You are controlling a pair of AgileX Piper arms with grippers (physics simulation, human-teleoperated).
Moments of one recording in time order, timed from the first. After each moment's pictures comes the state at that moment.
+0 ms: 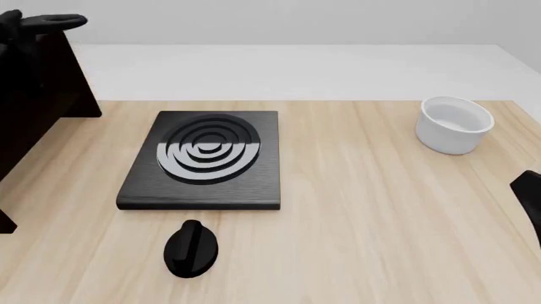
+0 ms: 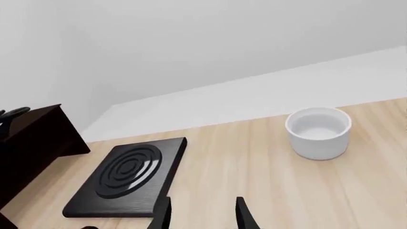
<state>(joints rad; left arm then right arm) 0.15 1.40 -0.74 -0.76 -1.68 0.20 0.00 -0.25 0.32 0.30</state>
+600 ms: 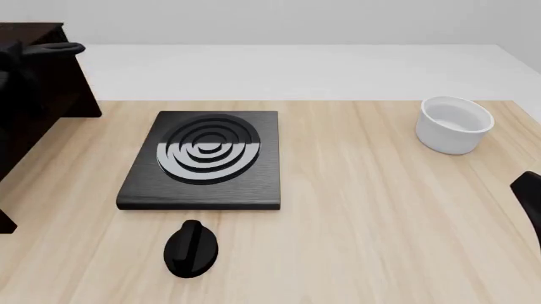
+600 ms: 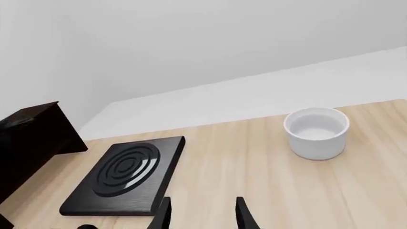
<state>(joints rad) 0.22 1.51 -0.68 -0.90 -1.72 0.20 0.00 -0.26 0.34 0.28</state>
